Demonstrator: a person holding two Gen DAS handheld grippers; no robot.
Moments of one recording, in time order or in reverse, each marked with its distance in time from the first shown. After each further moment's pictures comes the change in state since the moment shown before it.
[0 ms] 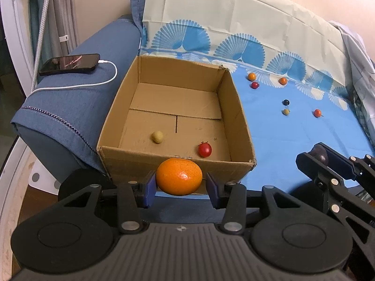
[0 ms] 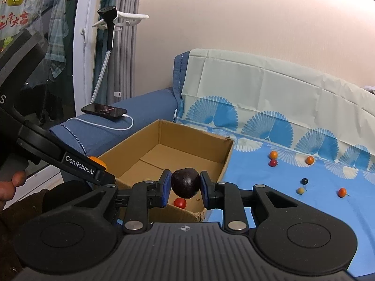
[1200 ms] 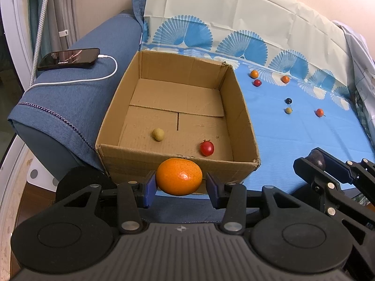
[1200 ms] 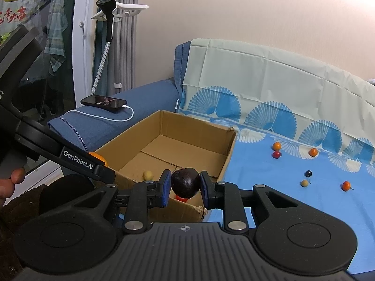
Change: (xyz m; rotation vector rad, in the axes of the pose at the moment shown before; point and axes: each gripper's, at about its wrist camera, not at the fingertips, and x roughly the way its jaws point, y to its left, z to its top) left arm 0.014 0.006 0.003 -0.013 0.018 -0.002; right arm 0.019 -0.003 0.000 0.011 0.046 0.010
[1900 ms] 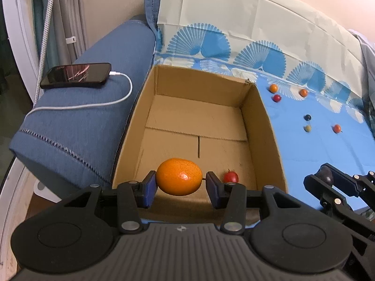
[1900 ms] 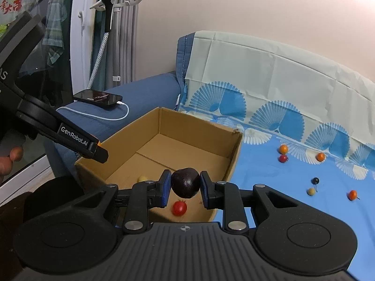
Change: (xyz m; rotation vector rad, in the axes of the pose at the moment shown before) left arm 0.038 0.030 0.058 -0.017 -0.023 0.049; right arm 0.061 -0.002 0.025 -0.030 0.033 0.009
